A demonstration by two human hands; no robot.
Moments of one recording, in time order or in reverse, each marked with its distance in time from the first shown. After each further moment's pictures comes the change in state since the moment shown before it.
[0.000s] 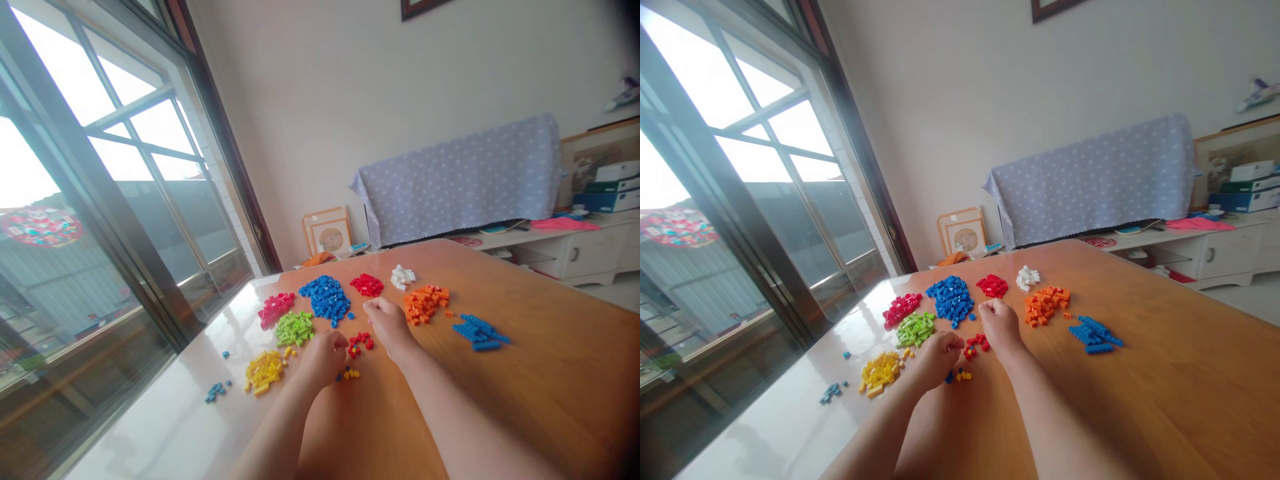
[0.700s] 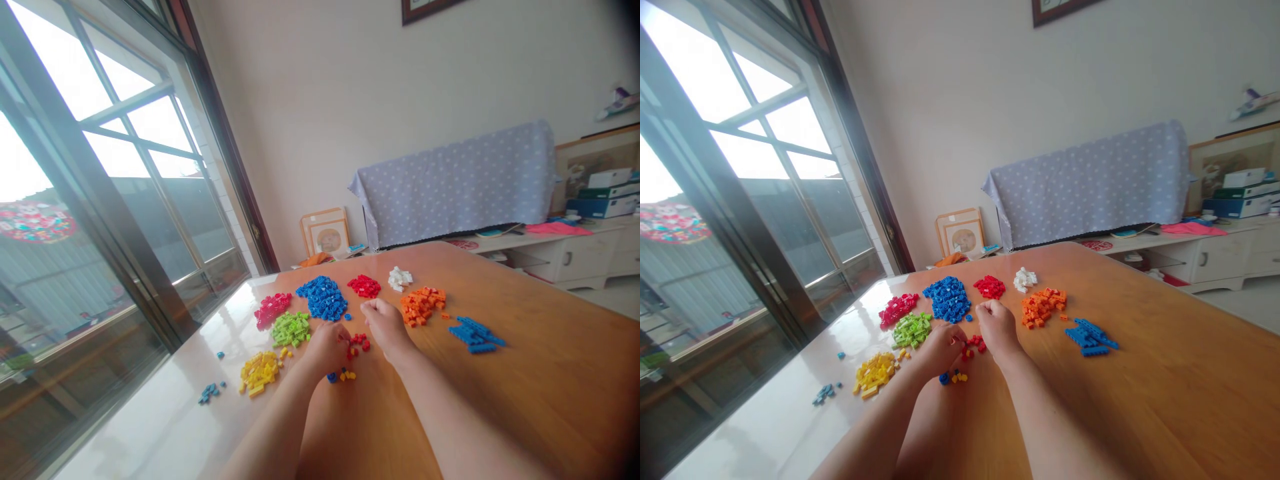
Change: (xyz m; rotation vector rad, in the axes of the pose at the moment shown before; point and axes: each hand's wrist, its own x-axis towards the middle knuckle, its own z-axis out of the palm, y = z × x) left_hand 0.027 0.007 0.006 0.011 -0.005 0.081; right_hand -0.001 -0.004 -0.001 0.006 0.009 0.011
